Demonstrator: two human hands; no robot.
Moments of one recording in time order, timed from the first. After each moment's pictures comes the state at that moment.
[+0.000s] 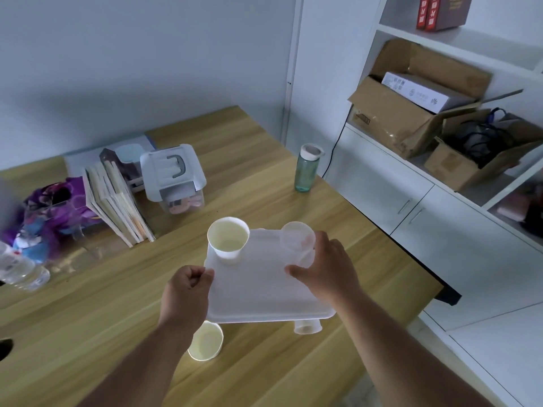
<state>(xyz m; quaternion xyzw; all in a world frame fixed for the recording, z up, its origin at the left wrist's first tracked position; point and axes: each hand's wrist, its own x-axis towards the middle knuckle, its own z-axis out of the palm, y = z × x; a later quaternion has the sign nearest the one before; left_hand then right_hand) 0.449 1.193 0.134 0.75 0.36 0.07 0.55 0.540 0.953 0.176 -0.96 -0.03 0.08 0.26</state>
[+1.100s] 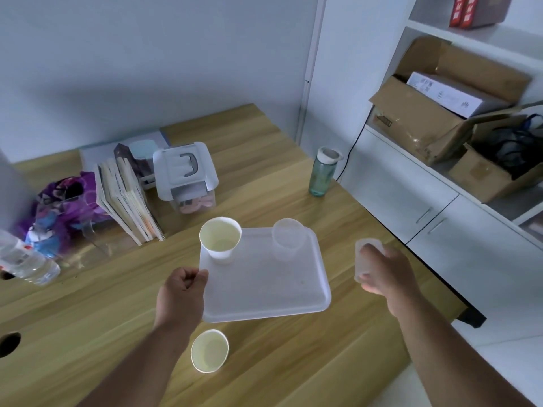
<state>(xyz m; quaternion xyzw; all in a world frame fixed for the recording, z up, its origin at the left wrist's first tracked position) 0.461 1.210 0.128 0.74 0.40 0.10 0.53 0.590 0.891 0.167 -0.83 0.24 0.12 0.49</state>
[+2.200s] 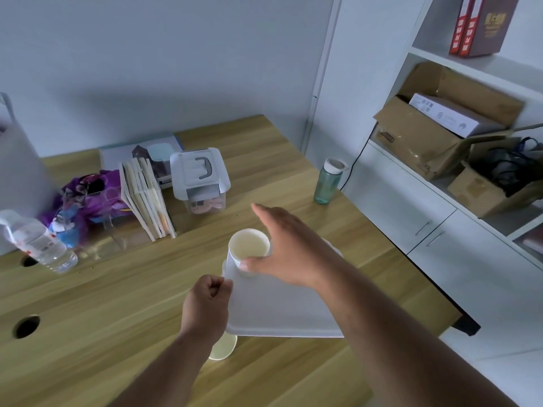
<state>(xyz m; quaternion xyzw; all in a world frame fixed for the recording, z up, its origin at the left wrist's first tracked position) 0.429 1.182 0.142 0.74 0.38 0.08 0.54 0.534 1.044 0.273 -0.91 -0.33 0.13 0.23</state>
